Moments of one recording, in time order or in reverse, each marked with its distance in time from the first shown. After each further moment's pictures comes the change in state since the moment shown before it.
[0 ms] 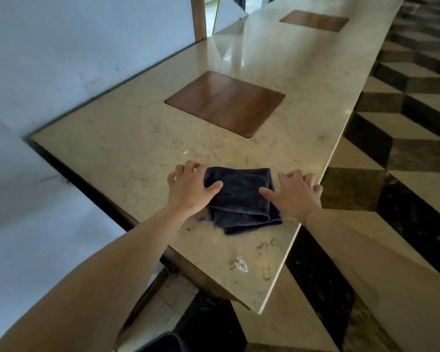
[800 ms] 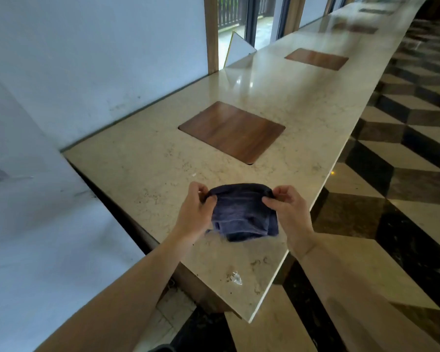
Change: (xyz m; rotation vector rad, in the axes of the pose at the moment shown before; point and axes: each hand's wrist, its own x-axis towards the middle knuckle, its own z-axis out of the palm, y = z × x) left_hand -0.054 0.027 -0.058 -0.870 0.108 -0.100; right_hand -0.059 -0.040 -0.062 1.250 0.139 0.090
